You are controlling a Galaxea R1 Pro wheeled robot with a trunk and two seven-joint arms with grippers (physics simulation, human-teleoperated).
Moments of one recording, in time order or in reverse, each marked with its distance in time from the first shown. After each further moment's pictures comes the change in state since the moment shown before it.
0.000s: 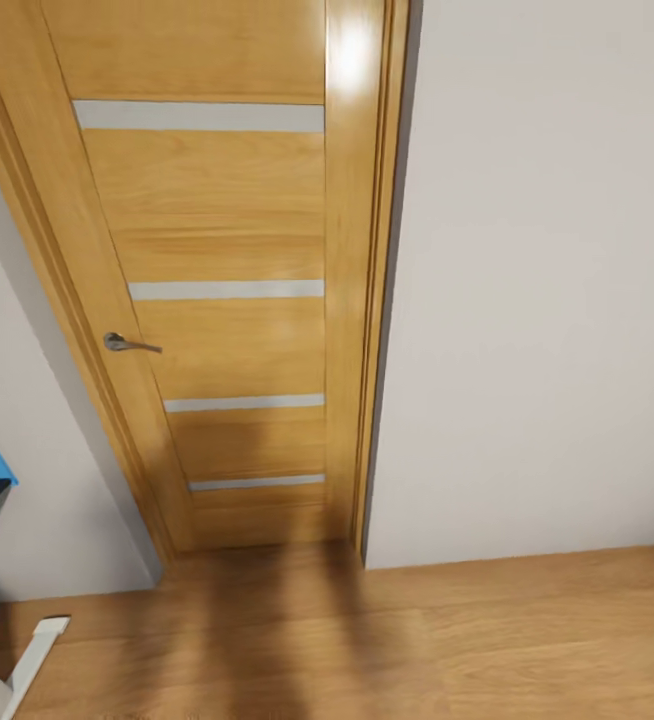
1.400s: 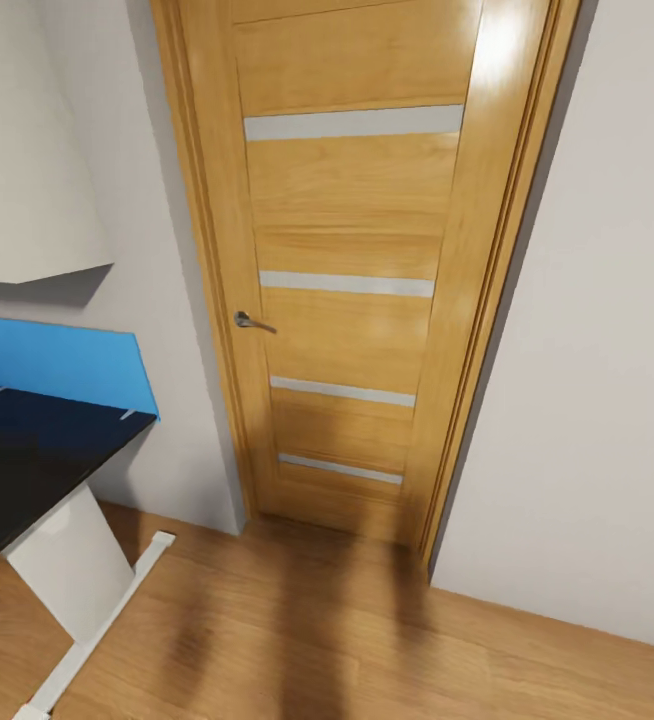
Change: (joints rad) left arm 0.000 0.000 0.003 -0.001 0.002 0.079 -0.001; right arm 0.001 0.000 0.000 0.023 0.008 0.000 0.002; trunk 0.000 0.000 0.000
